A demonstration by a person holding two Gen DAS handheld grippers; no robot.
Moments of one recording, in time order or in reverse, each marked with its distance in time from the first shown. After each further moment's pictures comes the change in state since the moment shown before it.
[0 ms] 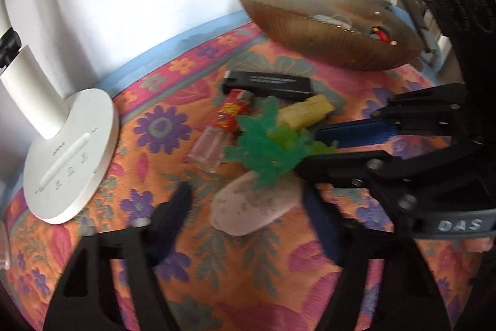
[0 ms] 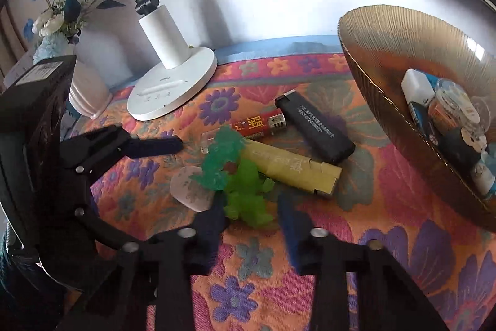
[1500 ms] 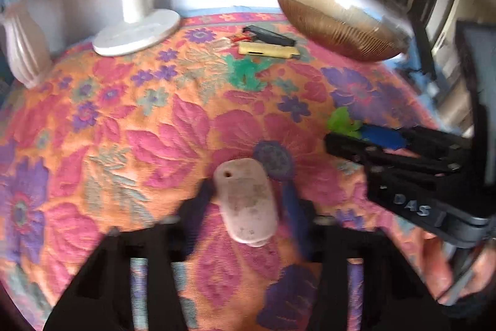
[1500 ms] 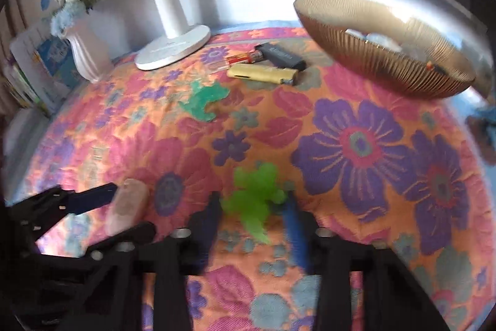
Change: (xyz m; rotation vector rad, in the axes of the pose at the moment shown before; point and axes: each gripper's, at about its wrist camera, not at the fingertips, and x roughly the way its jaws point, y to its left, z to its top) left arm -0.078 -0.093 -0.108 -0.392 -0.023 0.196; right arm -0.064 0.027 -0.103 -0.026 -0.029 -0.157
